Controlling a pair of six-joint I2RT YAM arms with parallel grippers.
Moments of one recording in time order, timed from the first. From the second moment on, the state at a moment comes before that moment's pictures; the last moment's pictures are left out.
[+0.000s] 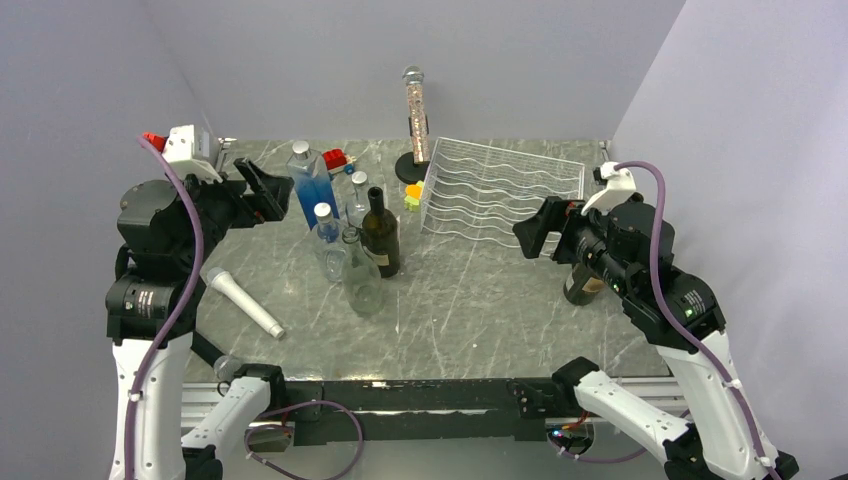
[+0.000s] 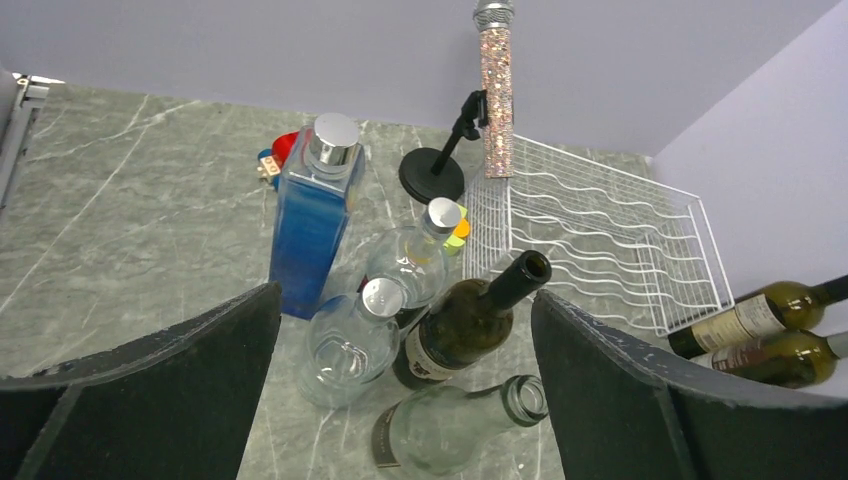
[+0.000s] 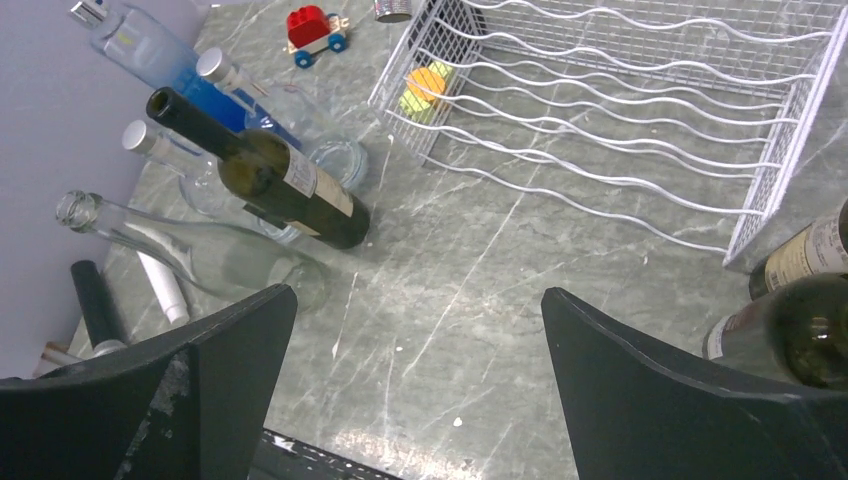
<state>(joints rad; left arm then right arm) -0.08 0.84 1.42 -0.71 0.15 -0.34 0.51 0.79 1.33 -0.92 0.13 0.41</state>
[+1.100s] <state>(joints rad) -0.07 0.81 1.37 -0.77 0.32 -0.33 0.78 0.94 1.23 -0.62 -0.34 0.35</state>
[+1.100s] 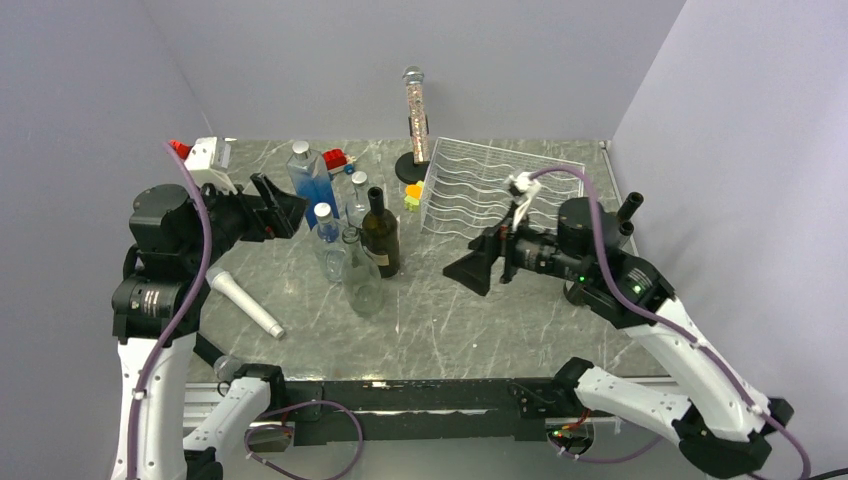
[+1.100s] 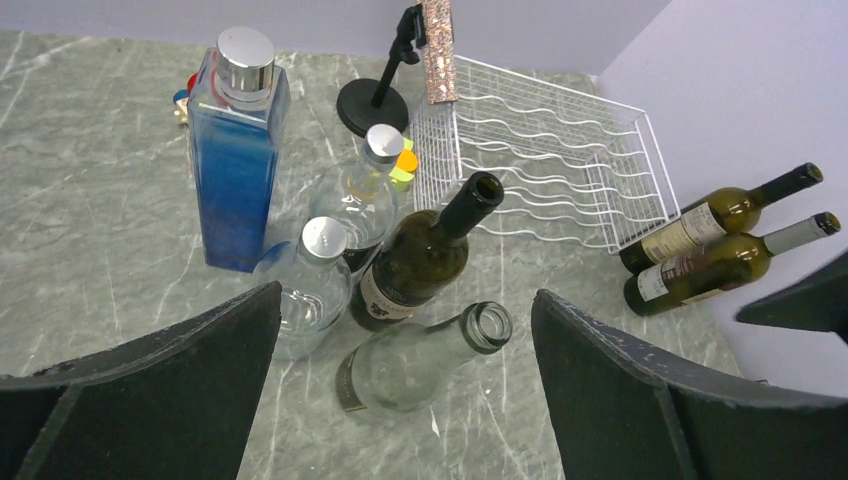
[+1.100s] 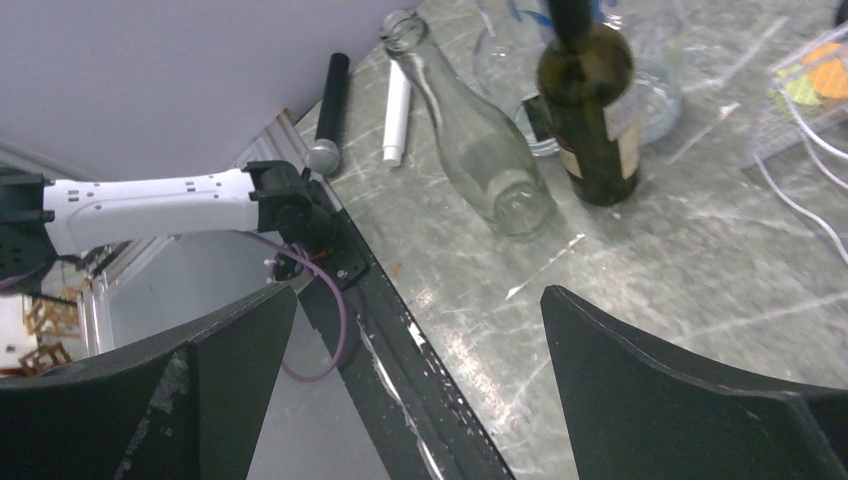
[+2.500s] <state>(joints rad) -0.07 0.75 1.41 -0.82 0.24 -0.37 1.19 1.81 1.80 -0.64 0.41 0.30</state>
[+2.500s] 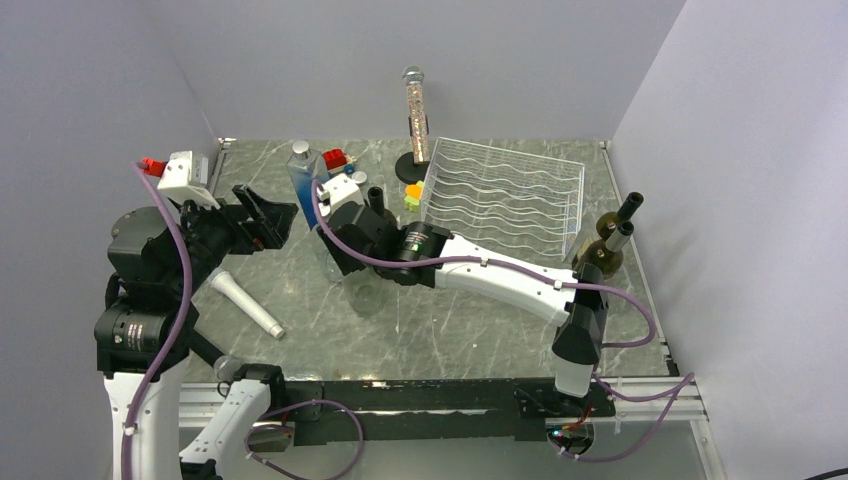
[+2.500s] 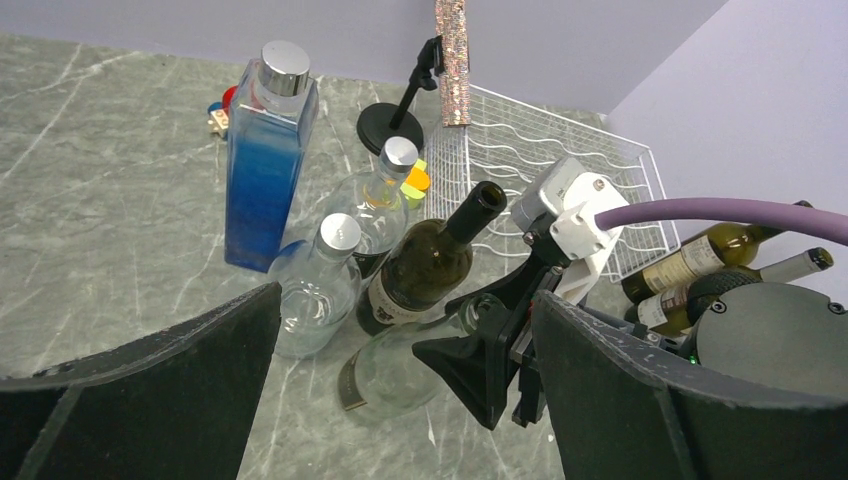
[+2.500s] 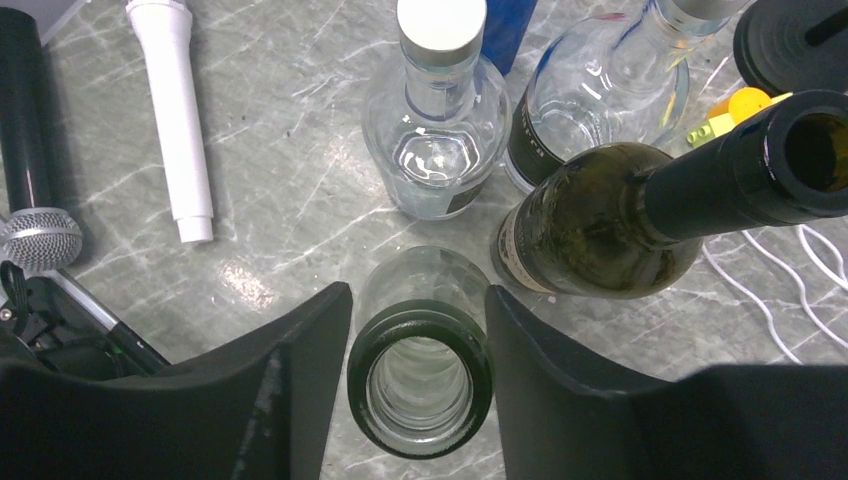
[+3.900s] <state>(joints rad) -0.24 0.70 0.91 -0.22 0.92 -0.64 1.15 1.13 1.44 -1.07 0.30 0.45</state>
